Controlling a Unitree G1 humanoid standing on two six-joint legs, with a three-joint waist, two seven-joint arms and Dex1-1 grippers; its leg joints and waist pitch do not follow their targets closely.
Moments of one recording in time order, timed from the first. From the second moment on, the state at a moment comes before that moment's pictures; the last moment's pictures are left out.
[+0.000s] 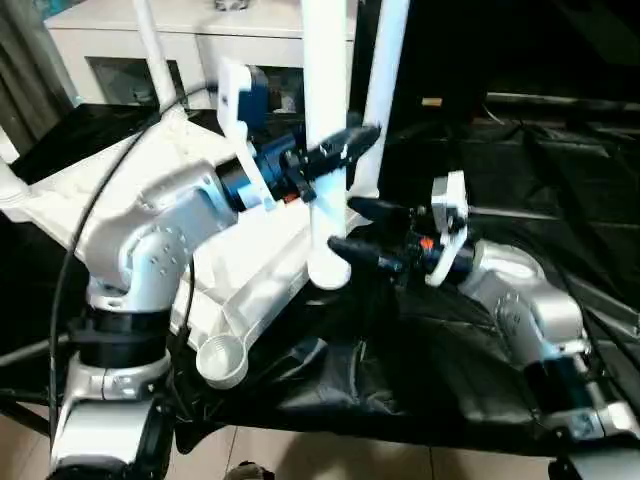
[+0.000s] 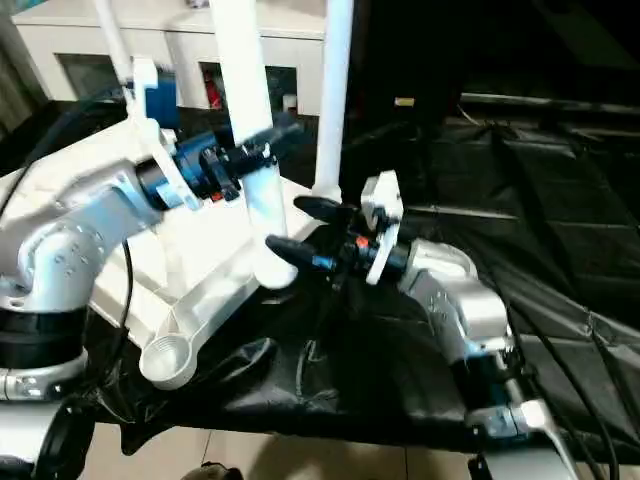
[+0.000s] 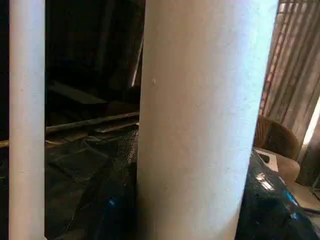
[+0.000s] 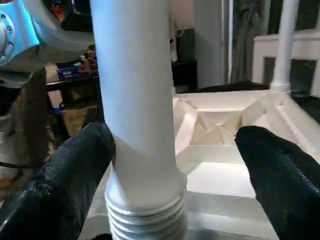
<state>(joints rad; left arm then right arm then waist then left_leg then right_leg) -0.72 0.25 0.05 -0.07 -0.68 0.71 -0.74 -0.54 -0.33 0.12 0.25 0.57 0.32 1.03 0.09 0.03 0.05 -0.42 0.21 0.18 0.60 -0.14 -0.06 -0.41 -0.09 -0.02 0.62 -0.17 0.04</state>
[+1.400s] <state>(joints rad) -0.89 0.20 0.12 0.20 -0.66 0.93 -0.34 -0.71 -0.31 0.05 0.28 0.64 0.76 0.86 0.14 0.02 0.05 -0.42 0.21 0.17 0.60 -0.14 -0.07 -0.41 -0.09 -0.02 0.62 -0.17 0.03</state>
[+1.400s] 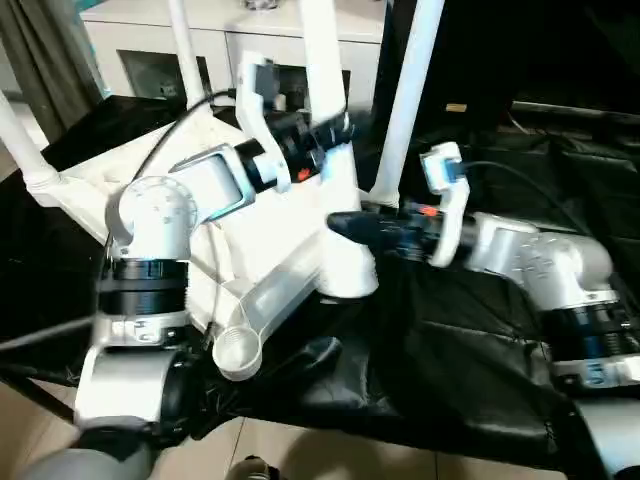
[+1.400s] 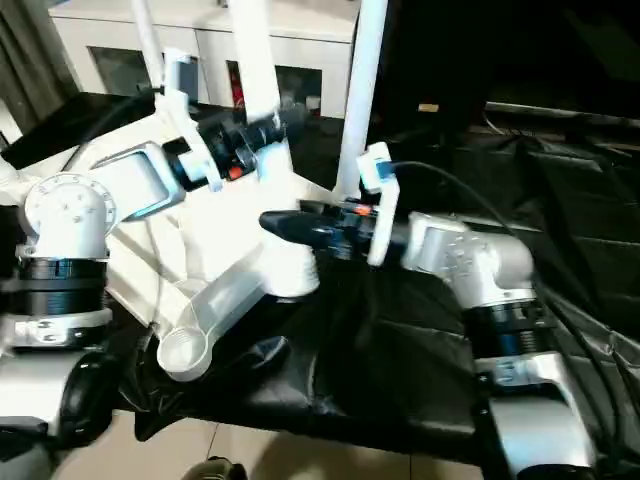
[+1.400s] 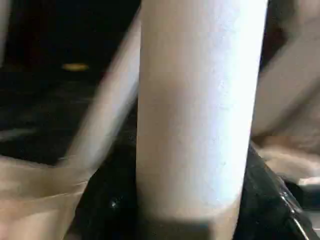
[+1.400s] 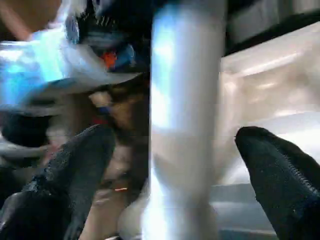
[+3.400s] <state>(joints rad) -0.83 0.20 0.15 0.06 -0.78 0.90 -0.60 -0.62 -0.33 0.11 0.15 0.64 0.77 1.09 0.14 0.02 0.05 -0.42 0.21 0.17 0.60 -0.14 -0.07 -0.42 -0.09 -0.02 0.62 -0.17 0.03</state>
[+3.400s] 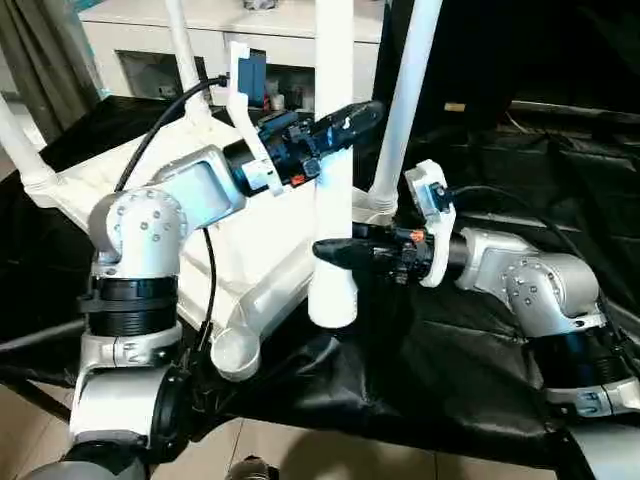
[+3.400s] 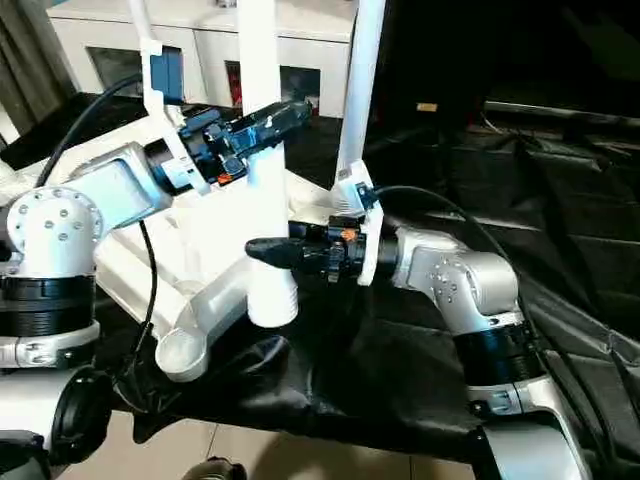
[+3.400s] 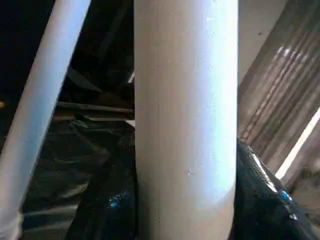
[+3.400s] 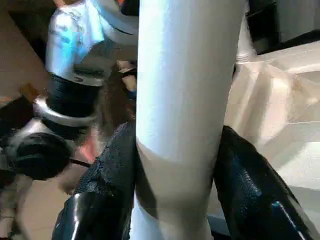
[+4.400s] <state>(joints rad) -0.80 0.18 0.08 0.02 -0.66 0.82 -0.52 -0.63 -0.26 0.15 0.24 0.54 0.75 0.96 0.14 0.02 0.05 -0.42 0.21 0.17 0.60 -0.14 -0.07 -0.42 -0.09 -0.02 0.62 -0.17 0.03</state>
